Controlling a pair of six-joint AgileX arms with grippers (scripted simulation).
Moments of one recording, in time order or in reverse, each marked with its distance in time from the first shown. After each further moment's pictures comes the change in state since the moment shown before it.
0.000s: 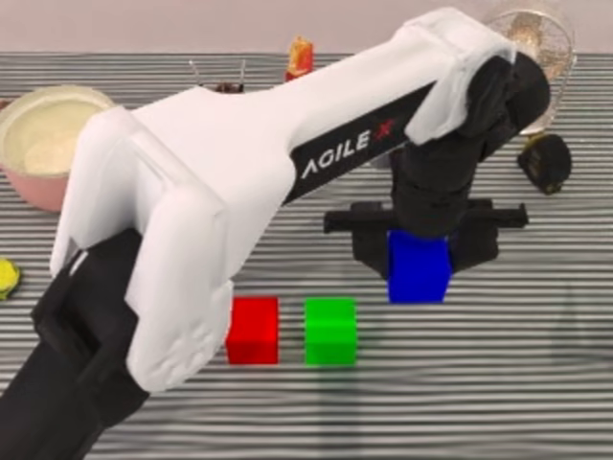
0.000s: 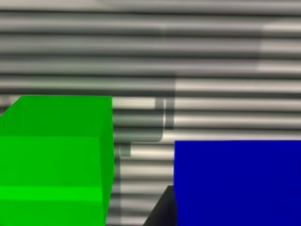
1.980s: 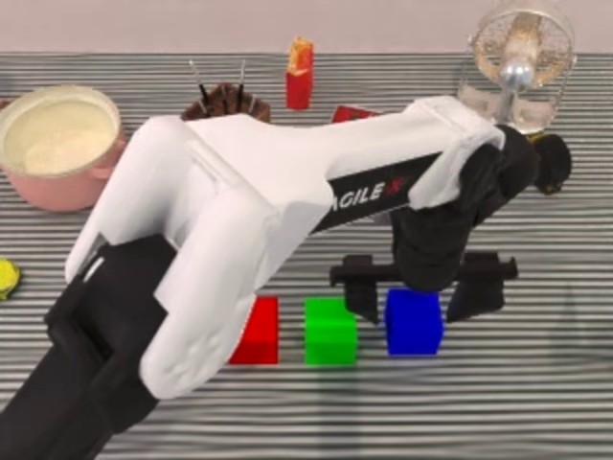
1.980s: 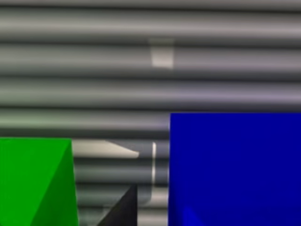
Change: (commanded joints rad) left arm -0.020 0.020 -0.232 0.256 0.000 -0.022; right arm 0.000 0.000 0.000 0.000 0.000 0.000
